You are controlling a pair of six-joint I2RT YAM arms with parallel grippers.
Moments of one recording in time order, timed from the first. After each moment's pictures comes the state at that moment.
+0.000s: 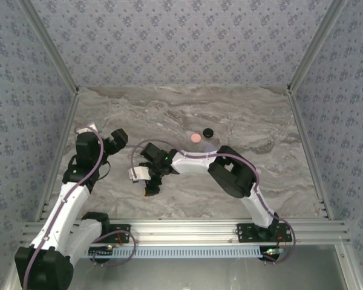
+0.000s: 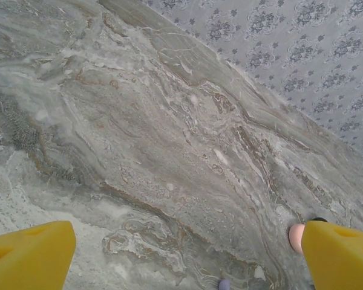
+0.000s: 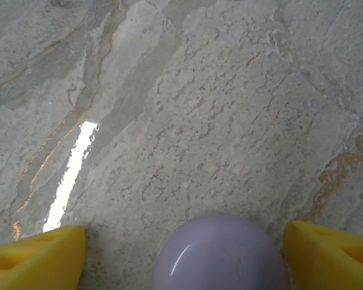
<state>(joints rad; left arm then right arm) -0.14 0.84 0.63 -0.27 0.03 -0.63 1.04 2.16 1.47 -0.32 -0.40 -0.74</state>
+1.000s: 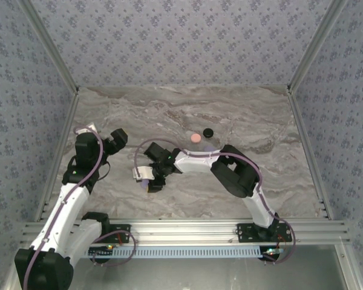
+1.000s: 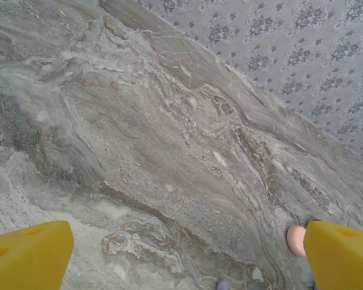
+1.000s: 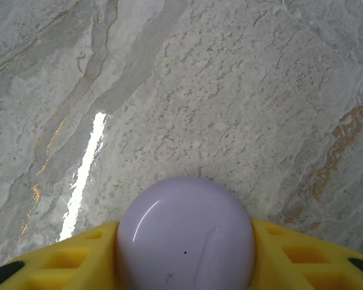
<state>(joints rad) -0.14 0.82 0.63 -0.27 0.03 -0.64 1.02 2.13 1.43 -0.35 -0.40 -0.71</state>
